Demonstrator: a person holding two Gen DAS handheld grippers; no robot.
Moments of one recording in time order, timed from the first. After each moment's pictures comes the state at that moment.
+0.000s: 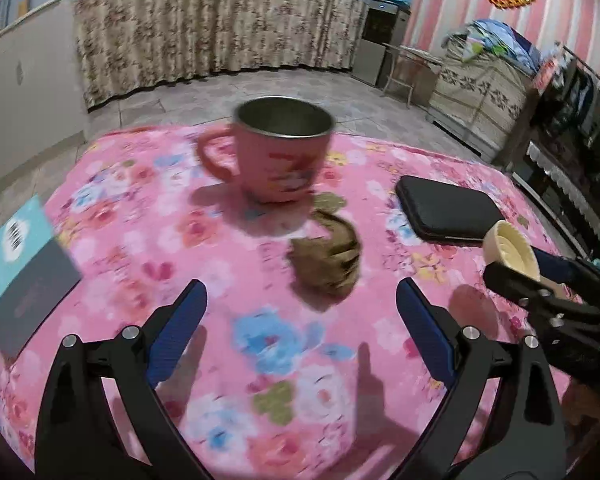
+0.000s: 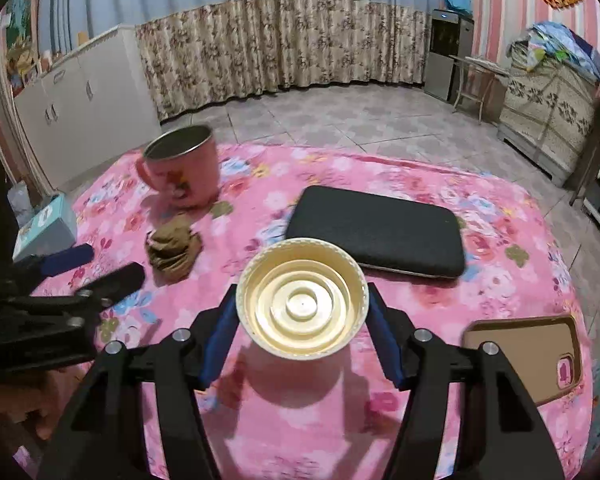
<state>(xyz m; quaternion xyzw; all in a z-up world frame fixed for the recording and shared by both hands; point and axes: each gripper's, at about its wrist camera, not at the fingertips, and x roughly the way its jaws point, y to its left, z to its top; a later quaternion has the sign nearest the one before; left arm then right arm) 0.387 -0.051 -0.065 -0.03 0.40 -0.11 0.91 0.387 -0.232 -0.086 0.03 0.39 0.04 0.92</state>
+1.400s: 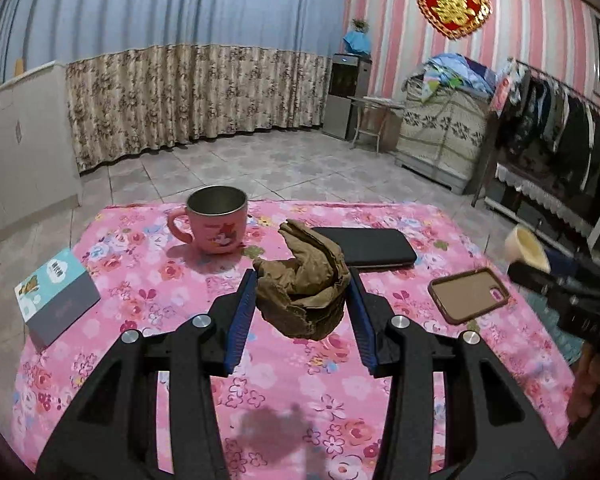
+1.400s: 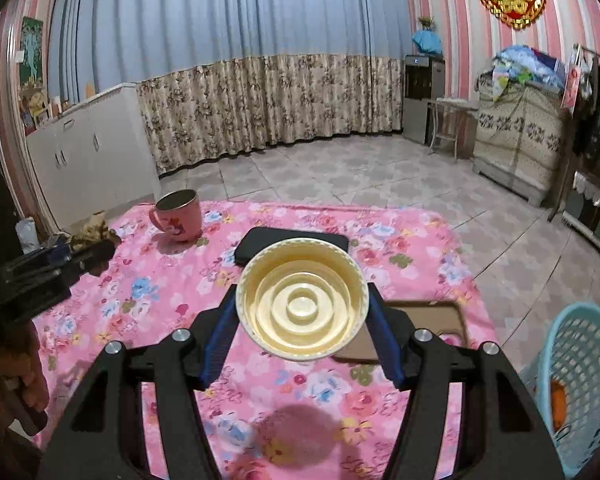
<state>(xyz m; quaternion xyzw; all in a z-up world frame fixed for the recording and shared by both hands) 0.277 -0.095 0.017 -0.01 0.28 -0.14 0.95 0.275 -0.308 -0.018 0.02 0.28 0.02 0.96</state>
